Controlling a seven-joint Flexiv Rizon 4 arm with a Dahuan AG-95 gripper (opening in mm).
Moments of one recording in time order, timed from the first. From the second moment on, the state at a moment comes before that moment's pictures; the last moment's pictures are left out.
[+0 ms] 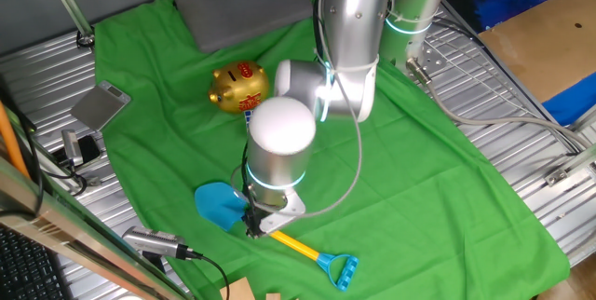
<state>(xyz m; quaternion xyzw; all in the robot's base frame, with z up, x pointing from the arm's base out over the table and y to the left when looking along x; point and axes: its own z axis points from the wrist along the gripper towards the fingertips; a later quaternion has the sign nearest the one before) 0.559 0.301 0.032 -0.73 0.68 -0.04 0.05</state>
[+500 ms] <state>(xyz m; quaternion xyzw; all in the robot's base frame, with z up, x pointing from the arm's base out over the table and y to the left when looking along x) 0.557 0.300 0.033 -0.74 0.67 -0.03 0.06</state>
